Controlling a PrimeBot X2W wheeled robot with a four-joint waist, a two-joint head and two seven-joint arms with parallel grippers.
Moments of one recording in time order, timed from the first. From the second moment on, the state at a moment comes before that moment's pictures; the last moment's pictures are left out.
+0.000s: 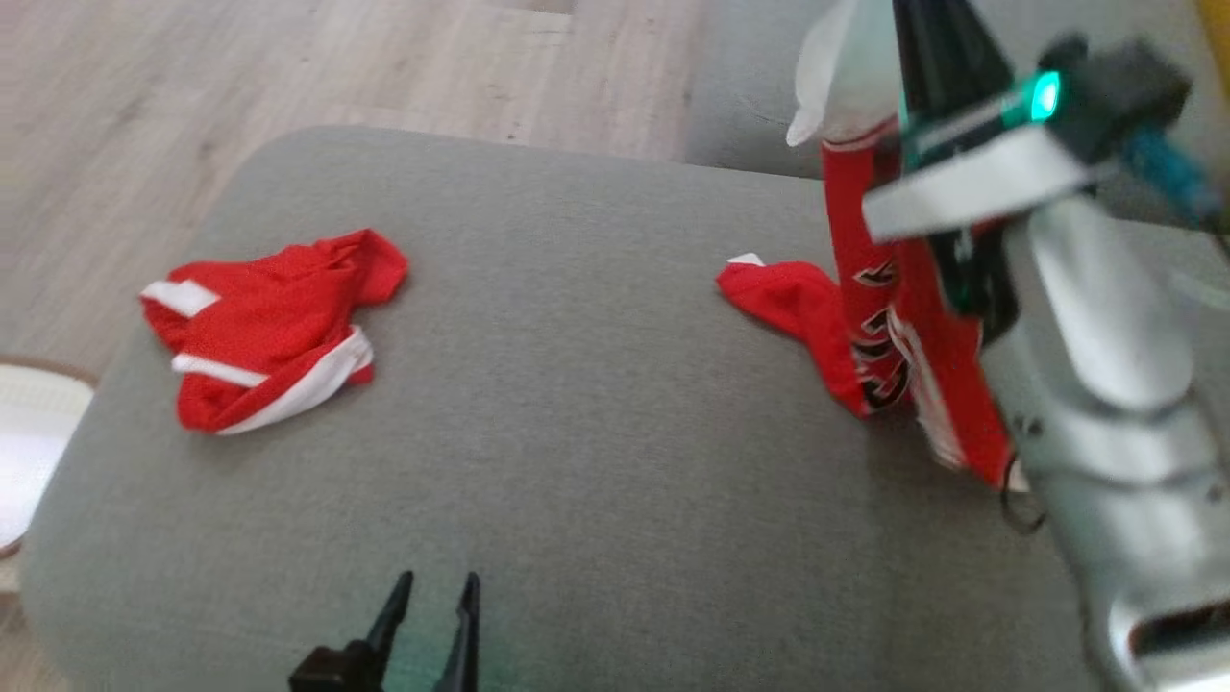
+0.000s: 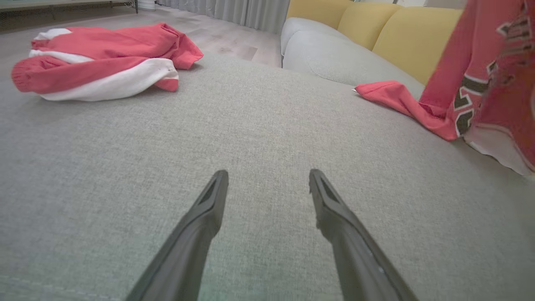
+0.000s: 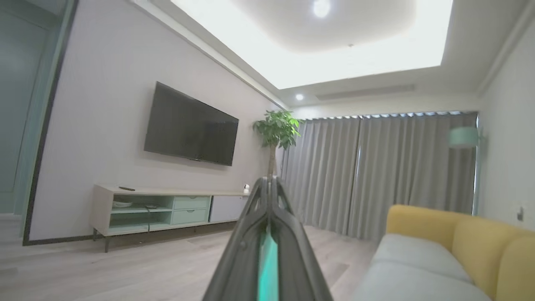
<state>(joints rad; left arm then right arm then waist) 0.05 0.05 -0.25 0.48 -0.27 -0.13 -0.26 -0.77 -0.12 0.31 0.43 0.22 0.13 -0.26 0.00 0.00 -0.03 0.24</state>
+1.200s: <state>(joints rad) 0.02 0.05 -0.30 0.49 -0.32 -0.13 -0.26 -0.42 -0.52 0.33 0.39 0.25 0.13 -0.26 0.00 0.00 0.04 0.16</state>
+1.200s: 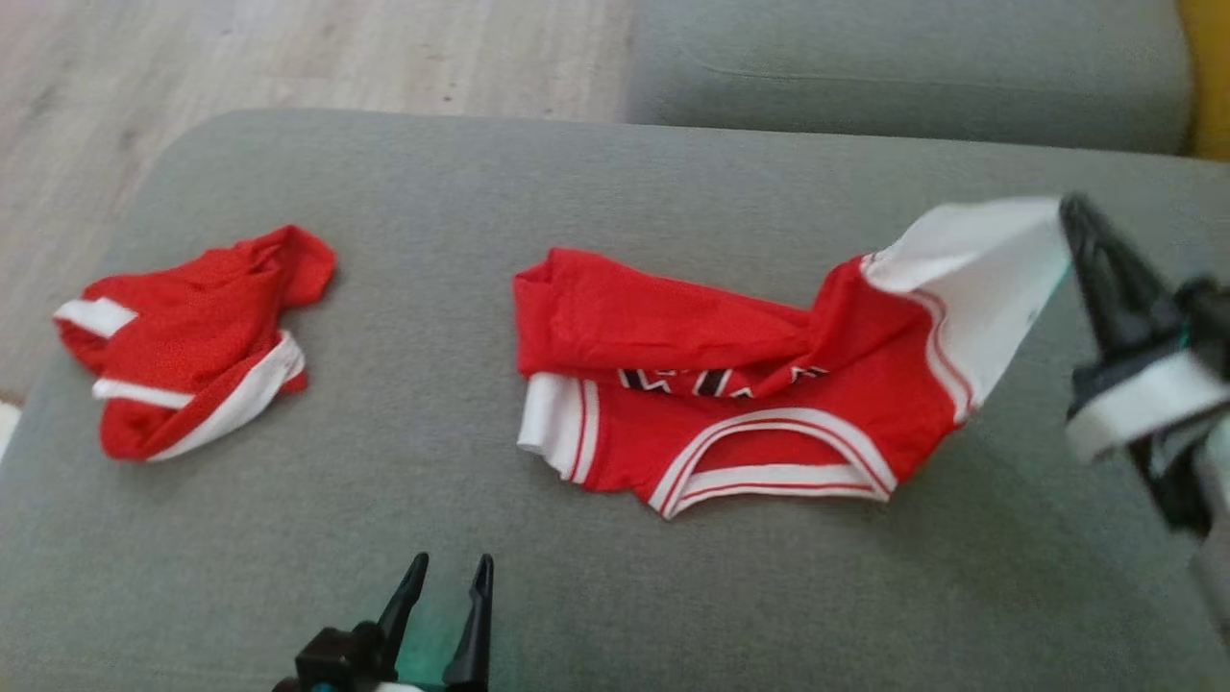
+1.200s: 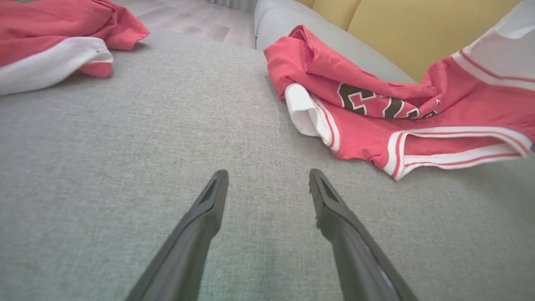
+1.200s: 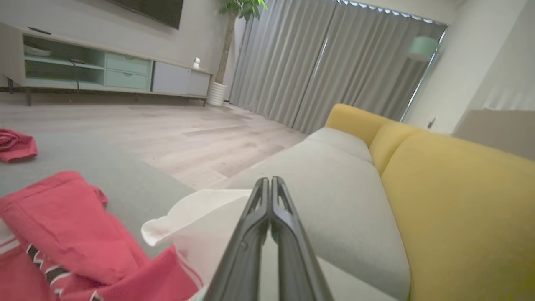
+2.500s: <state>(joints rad) -0.43 0.04 -0.35 0.67 -0.53 -0.13 -0.26 -0.13 -0.14 0.06 0.37 0.10 0.13 -0.26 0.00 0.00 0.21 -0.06</state>
